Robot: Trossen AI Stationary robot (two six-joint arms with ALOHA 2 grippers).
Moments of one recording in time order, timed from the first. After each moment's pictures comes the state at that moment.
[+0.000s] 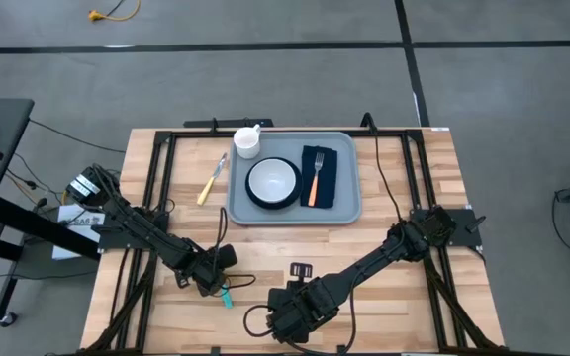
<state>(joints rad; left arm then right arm) -0.59 1.57 0.72 -0.54 -0.14 0.58 0.56 2.38 2.33 -1.29 0.24 0.57</state>
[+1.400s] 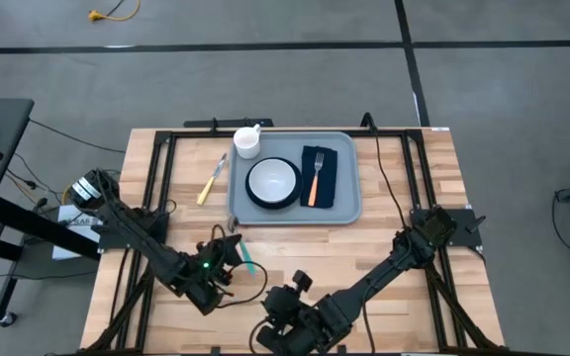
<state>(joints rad) -0.71 1.57 0.93 -0.71 -1.17 0.82 0.65 2.38 2.33 -1.01 0.74 0.96</state>
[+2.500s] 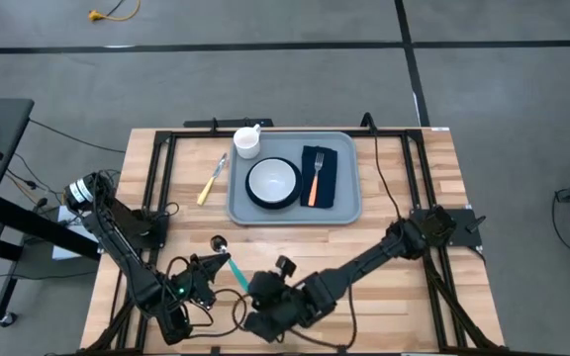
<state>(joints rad) -0.97 1.57 0.93 -0.58 -1.57 0.90 0.54 2.38 2.35 -0.93 0.59 0.79</state>
